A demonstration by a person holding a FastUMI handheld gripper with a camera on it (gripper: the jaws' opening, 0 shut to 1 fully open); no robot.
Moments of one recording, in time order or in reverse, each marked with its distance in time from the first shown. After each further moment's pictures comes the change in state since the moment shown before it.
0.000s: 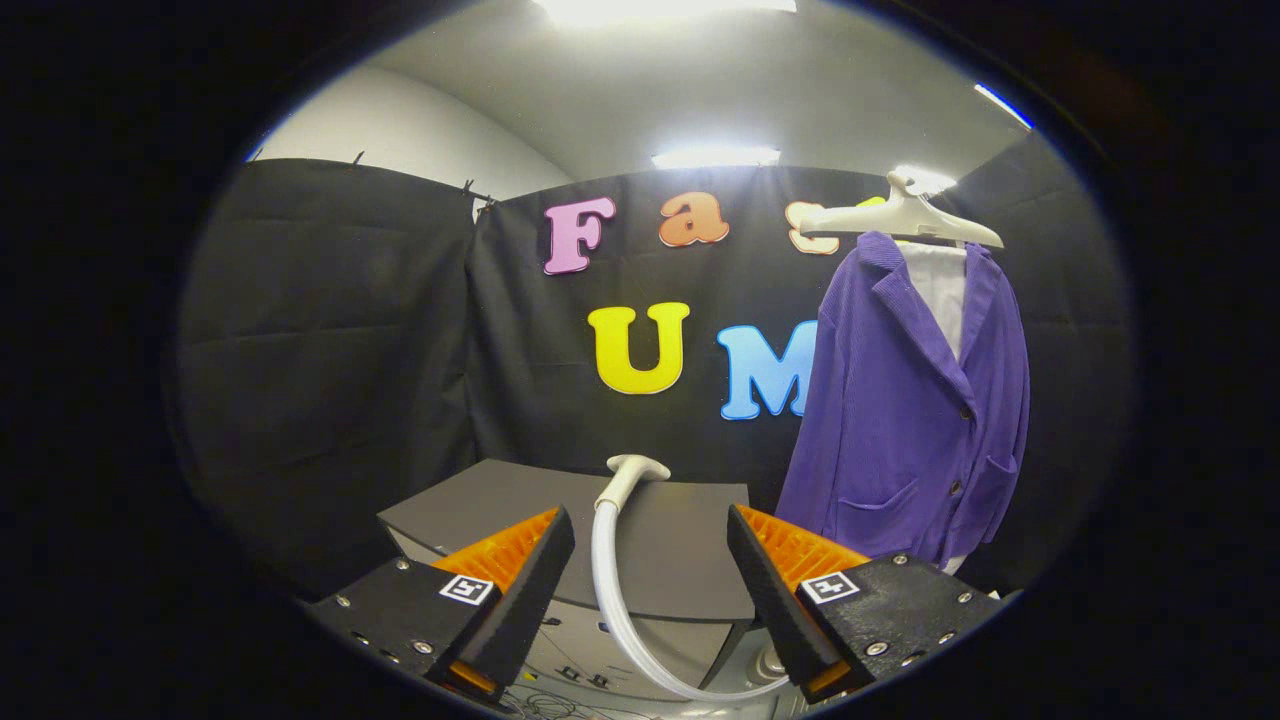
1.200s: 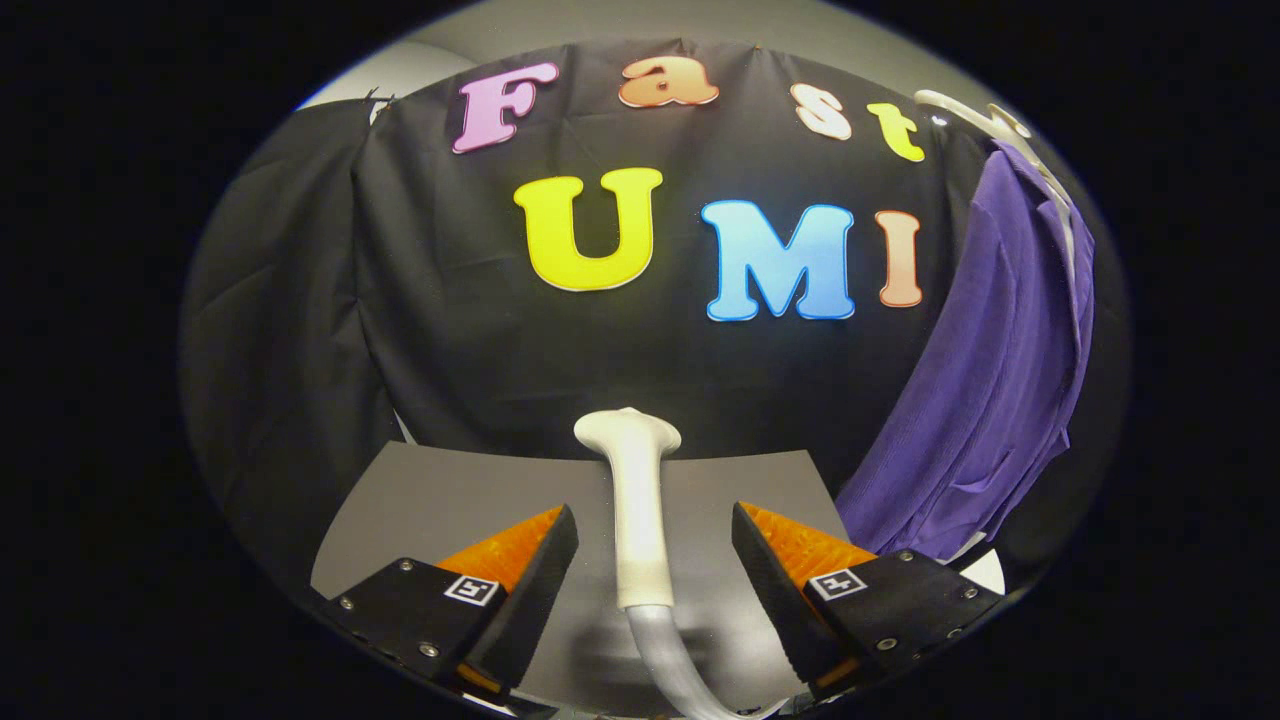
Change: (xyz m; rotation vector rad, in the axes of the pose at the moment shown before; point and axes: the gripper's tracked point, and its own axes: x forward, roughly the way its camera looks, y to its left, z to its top) arm 0.244 0.048 -0.051 0.040 0.418 -0.206
